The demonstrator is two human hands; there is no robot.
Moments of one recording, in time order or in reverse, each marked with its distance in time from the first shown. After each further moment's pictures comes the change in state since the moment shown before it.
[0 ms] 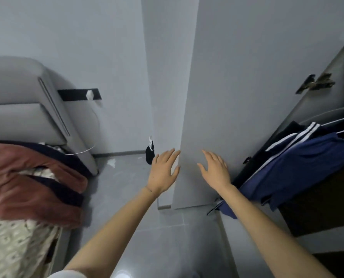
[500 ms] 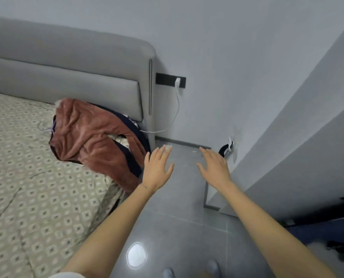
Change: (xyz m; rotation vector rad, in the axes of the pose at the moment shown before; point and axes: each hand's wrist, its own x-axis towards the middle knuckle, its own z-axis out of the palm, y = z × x) left_hand -0.167 -0.238 -0.164 0.208 0.124 -0.434; right_hand -0.002 -0.288 0.134 -0.017 -0.173 -0.375
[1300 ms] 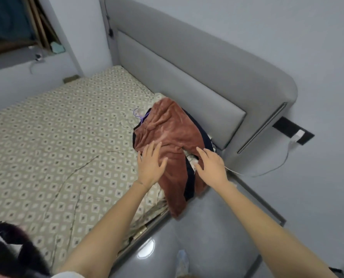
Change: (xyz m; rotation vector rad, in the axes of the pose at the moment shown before) left_hand 0.054 -0.297 -0.109 -0.002 0.253 -0.723; right_hand 0.272 -0.285 0.140 -0.059 -0.252 -0.600
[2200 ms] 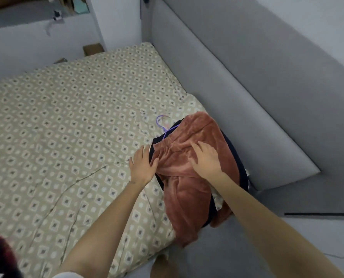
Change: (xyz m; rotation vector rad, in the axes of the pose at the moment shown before) left_hand 0.247 -0.180 0.030 -0.109 -0.040 -0.423; right_hand 0.343 -0.091 0.089 -0.093 -0.234 -0.219
